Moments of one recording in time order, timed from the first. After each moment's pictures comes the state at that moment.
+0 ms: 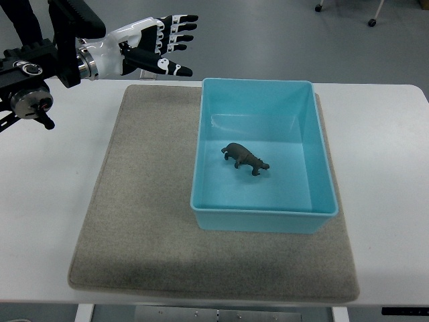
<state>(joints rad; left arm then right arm) -1.23 0.64 -0.08 -1.05 0.21 -0.29 -0.31 0.03 0.00 -0.01 0.10 -0.05 0.19 0.07</state>
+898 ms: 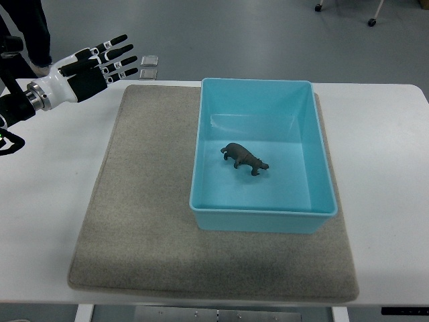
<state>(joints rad) -0.94 0.62 -0.34 -0.75 -0.37 -0.61 0.00 0.03 0.00 -0.01 0.10 -0.05 0.19 0.07</state>
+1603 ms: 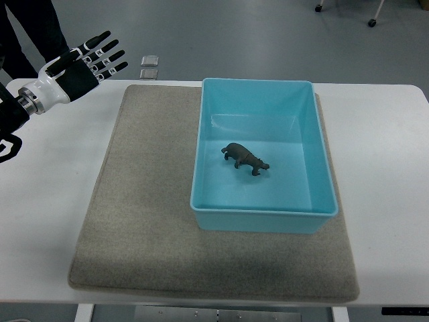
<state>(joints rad) -0.87 0.62 -0.47 -0.74 -0.52 -0.61 0.08 0.03 0.00 -0.01 0.10 -0.05 0.19 0.07</state>
